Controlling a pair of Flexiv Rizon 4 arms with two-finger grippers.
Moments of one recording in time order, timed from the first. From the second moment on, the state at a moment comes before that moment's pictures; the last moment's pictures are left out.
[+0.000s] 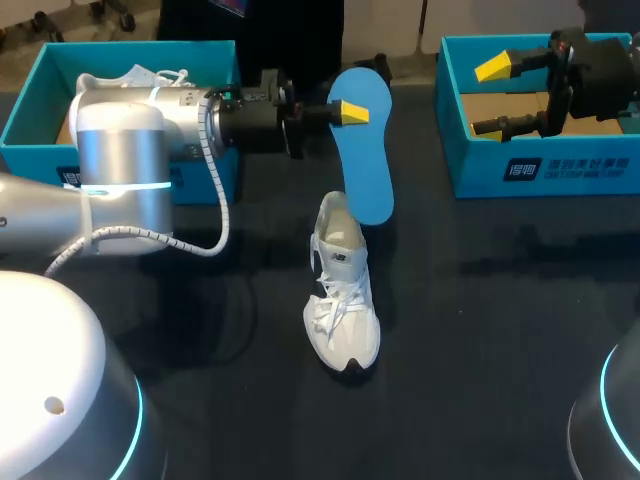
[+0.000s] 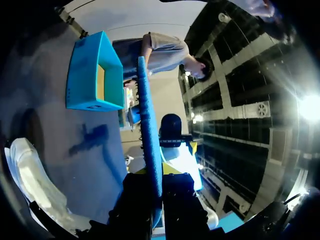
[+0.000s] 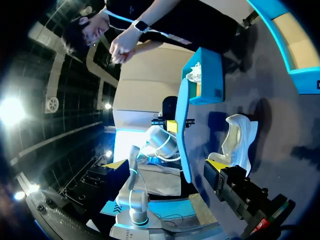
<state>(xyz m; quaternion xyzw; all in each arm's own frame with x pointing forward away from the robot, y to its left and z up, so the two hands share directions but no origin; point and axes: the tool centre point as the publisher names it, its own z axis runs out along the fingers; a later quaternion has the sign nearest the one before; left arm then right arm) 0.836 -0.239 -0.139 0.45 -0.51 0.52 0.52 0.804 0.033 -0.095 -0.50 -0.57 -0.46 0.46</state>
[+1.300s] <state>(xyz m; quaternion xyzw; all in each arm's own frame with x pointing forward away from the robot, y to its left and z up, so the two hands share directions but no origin) 0.836 -0.242 -0.138 0.45 -0.51 0.52 0.52 0.796 0.088 -0.063 -0.61 -0.63 -0.37 0.30</state>
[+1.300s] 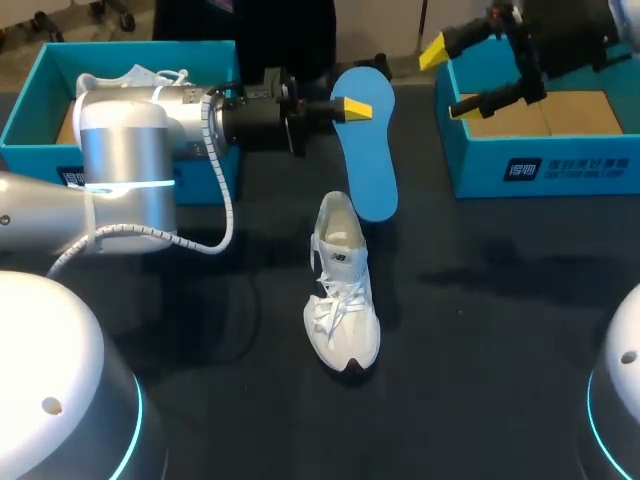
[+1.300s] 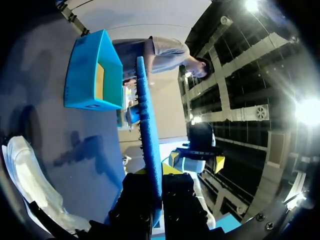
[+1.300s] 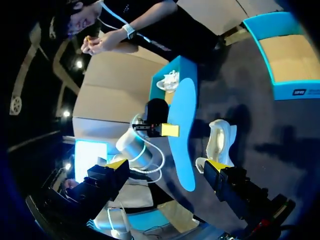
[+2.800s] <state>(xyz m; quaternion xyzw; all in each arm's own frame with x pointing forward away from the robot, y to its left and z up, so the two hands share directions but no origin) 0.836 -0.242 -0.138 0.45 -0.51 0.52 0.52 0.801 0.126 -0.017 -0.66 -0.73 -0.15 0.04</state>
